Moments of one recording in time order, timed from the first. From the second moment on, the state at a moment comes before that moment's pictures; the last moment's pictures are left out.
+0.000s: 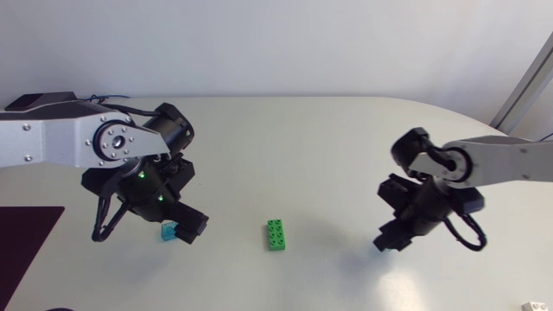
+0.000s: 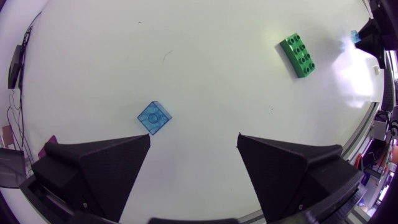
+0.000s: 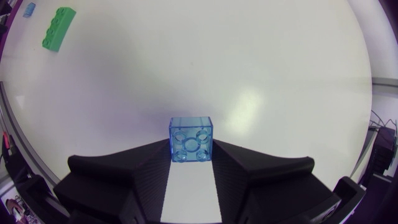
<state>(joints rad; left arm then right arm) -0.45 1.50 0.99 -0.90 -0.08 0.00 0.25 1.53 0.83 -0.71 0.03 -0.26</state>
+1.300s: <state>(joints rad) -0.50 1.52 1.03 -0.87 -0.08 0.00 0.63 1.89 1.41 -0.86 0.08 0.09</state>
